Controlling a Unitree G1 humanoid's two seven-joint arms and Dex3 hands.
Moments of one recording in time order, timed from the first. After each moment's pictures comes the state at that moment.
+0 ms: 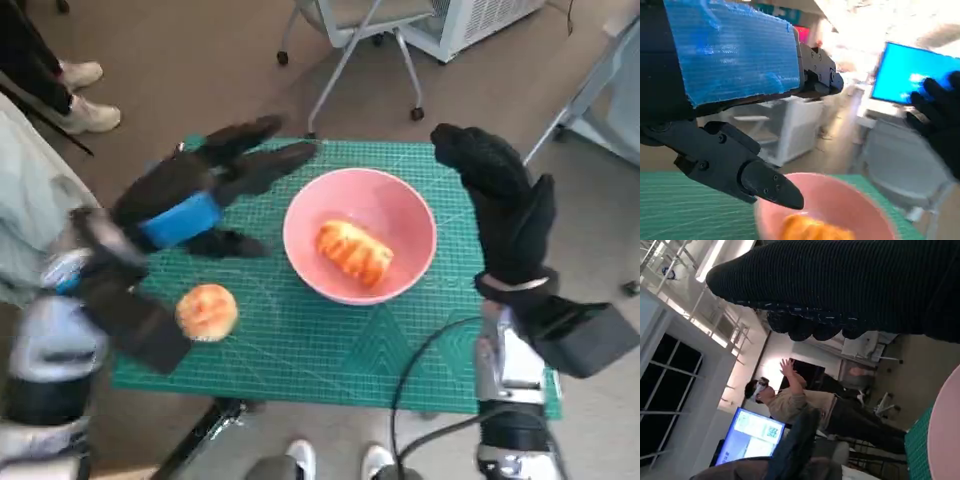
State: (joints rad) left arm -0.49 0.71 0.03 -0.12 0.26 -0.27 -0.49; right arm -0.51 -0.09 -0.12 0.30 0.28 -0.56 0.37
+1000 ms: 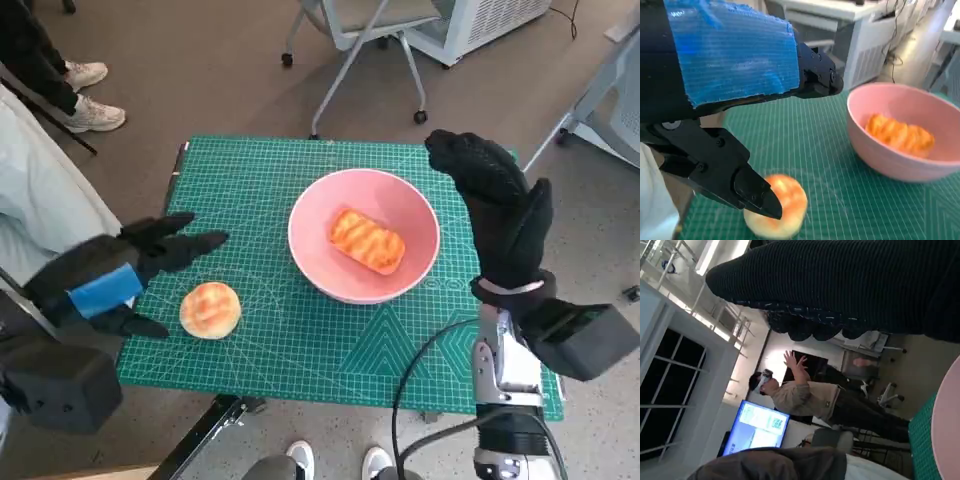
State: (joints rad) left arm -0.13 0.88 0.15 -0.34 0.21 -0.07 -0.68; right arm -0.51 -0.09 -0.11 0.31 0.32 -0.55 0.41
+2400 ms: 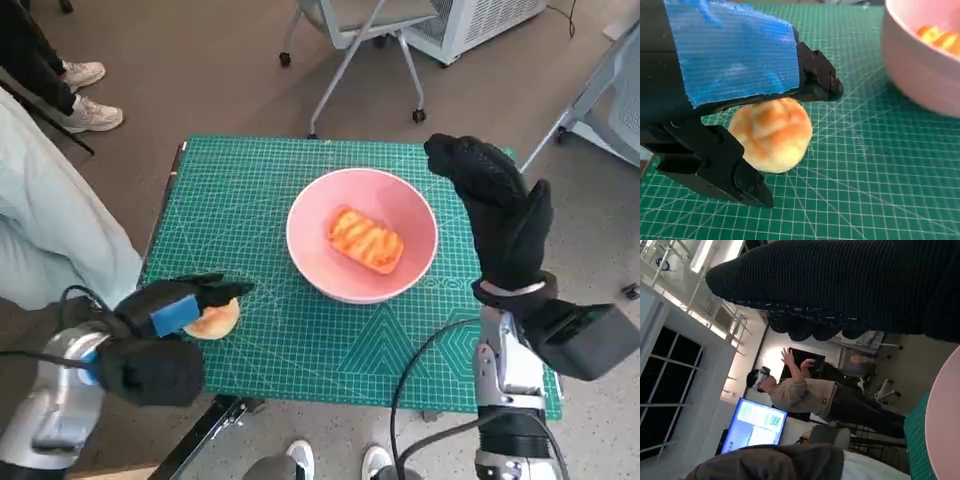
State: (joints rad) left arm -0.14 0.74 -0.12 -0.15 0.47 0.06 -0.58; right arm -0.50 -0.09 -0.12 0.29 0.32 -0.53 0.42
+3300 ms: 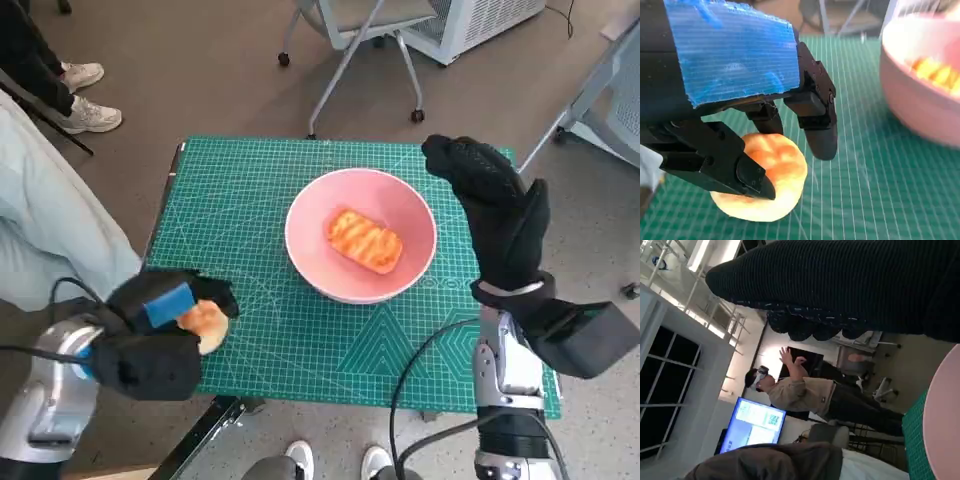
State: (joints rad) left arm -0.15 0.76 -0.02 -0.18 0.43 -0.03 -0.54; right arm -0.50 -0.09 -0.12 0.29 0.32 -0.52 0.43
